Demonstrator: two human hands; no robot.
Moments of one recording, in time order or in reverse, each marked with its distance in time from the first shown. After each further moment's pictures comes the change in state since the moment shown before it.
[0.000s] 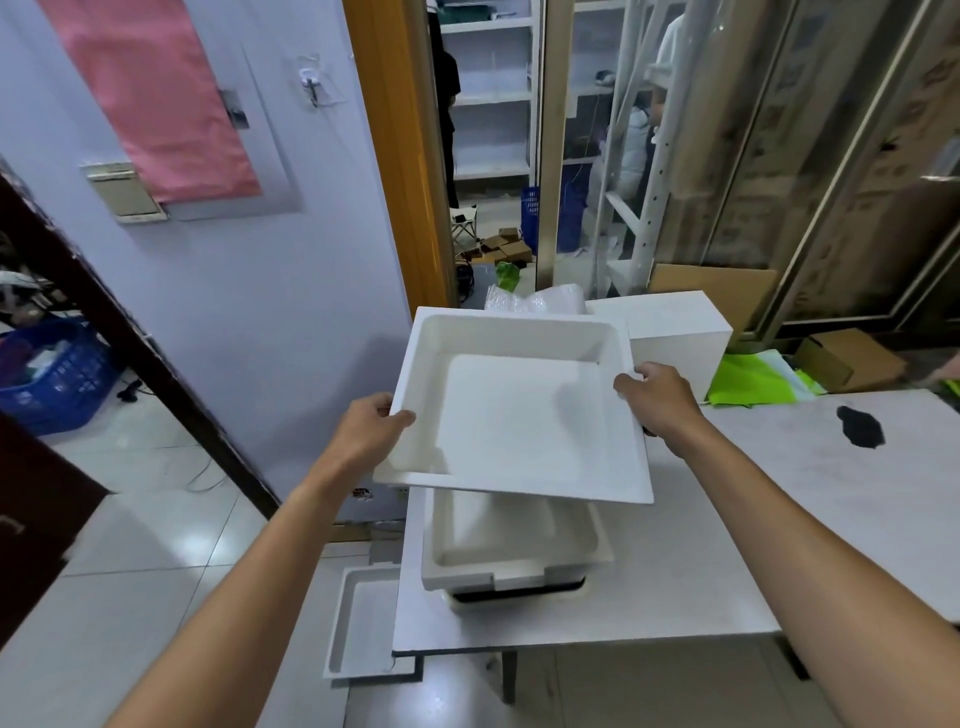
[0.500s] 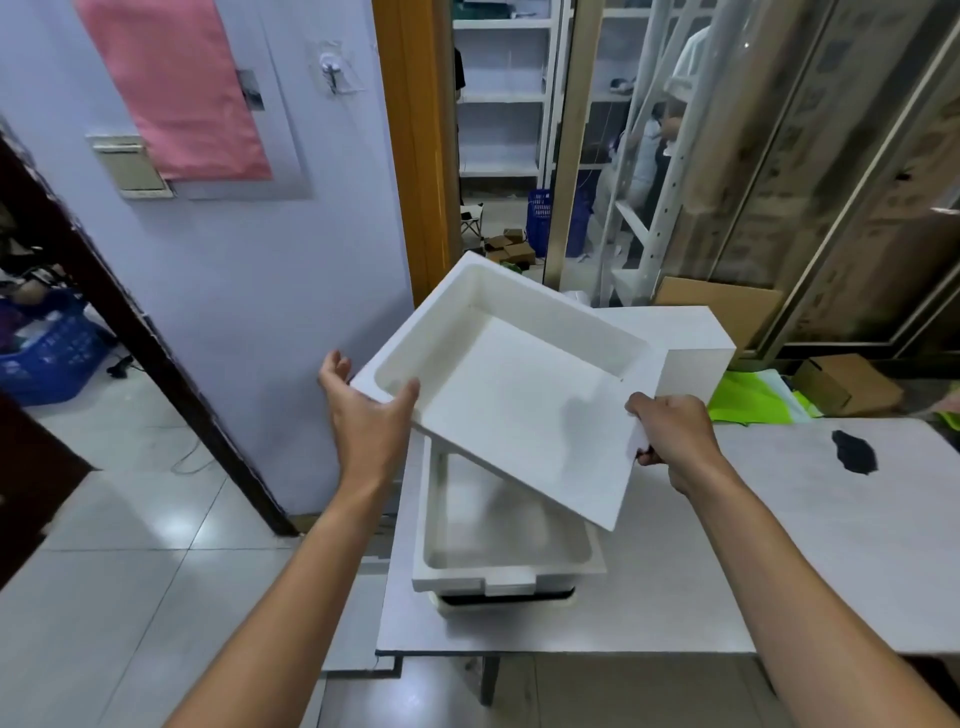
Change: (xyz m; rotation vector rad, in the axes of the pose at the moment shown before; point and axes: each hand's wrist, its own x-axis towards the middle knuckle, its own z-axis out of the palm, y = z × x) left_hand -0.027 0.019 0.020 -0.401 0.485 0.165; right_hand -0.030 -0.003 0.000 0.248 0.071 0.104
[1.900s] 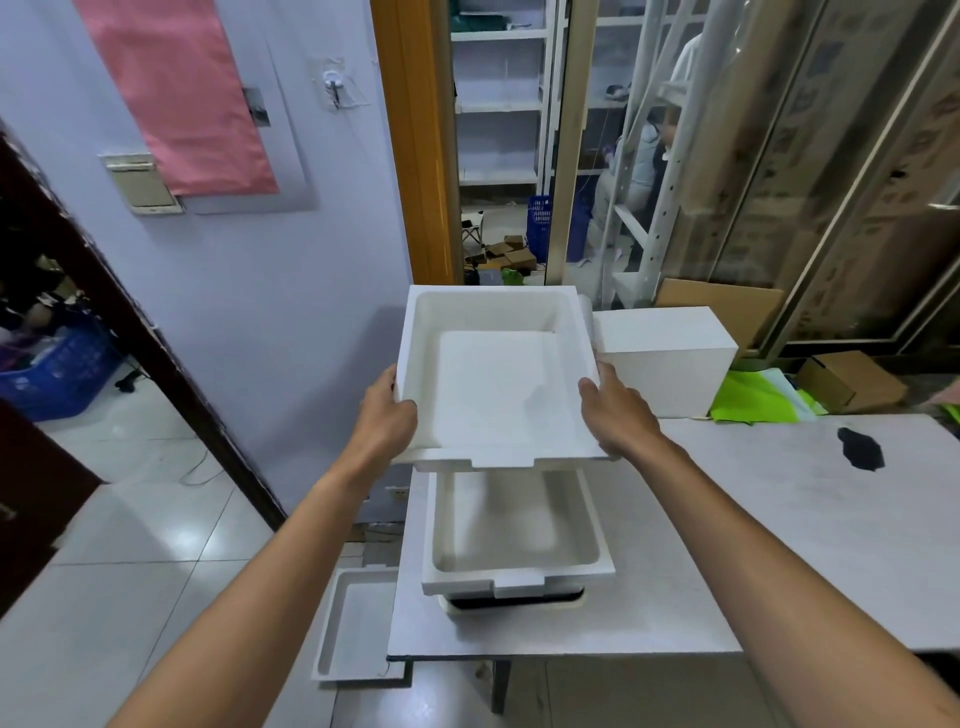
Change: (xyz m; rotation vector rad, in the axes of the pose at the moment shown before) left_hand 0.035 -0.013 0.004 0.203 -0.431 -0.083; right_hand 0.010 -0.013 0.051 -0.571 -0.147 -0.177
